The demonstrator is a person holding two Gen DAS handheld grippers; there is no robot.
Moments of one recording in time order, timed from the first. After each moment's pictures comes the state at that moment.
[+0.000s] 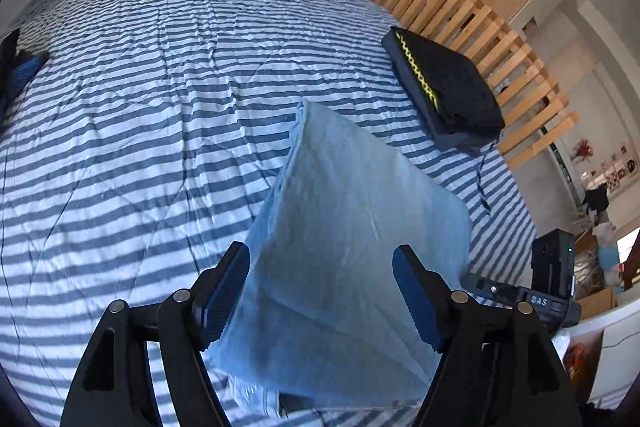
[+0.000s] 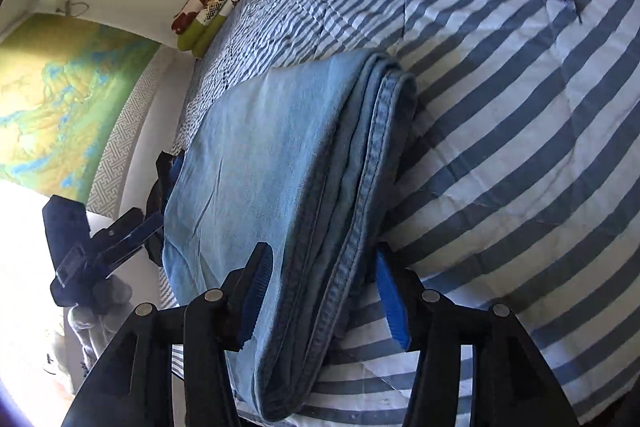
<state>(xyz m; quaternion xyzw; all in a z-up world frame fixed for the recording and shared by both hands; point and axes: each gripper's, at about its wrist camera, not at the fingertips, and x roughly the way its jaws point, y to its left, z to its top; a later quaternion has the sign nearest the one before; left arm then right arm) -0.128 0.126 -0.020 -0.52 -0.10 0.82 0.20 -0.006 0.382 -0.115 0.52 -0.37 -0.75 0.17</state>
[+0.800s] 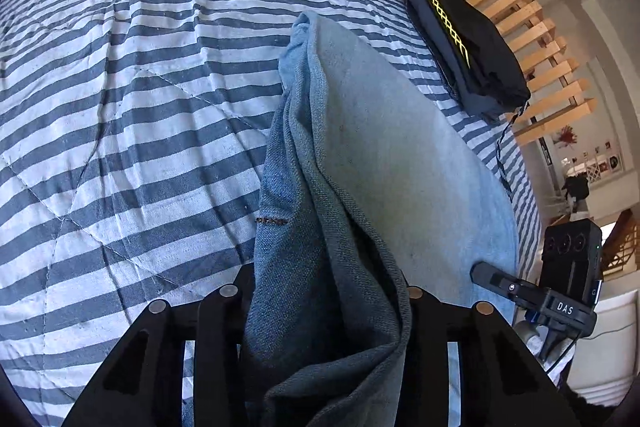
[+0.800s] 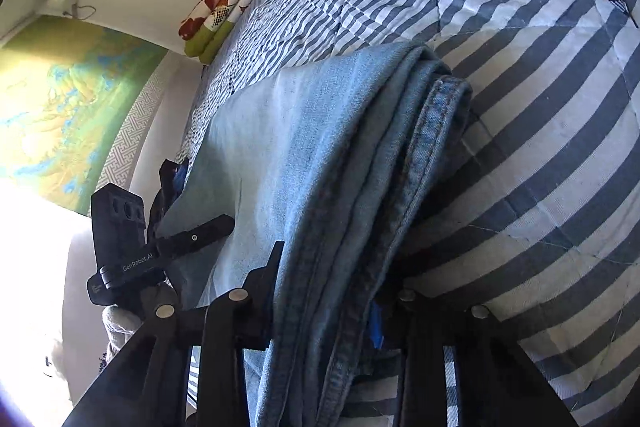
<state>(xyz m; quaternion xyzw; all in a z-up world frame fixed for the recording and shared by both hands) -0.152 0.149 -0.120 -0.58 -0.14 0.77 0.24 -0.031 0.352 -0.122 0.49 -0.37 -0.77 0.17</state>
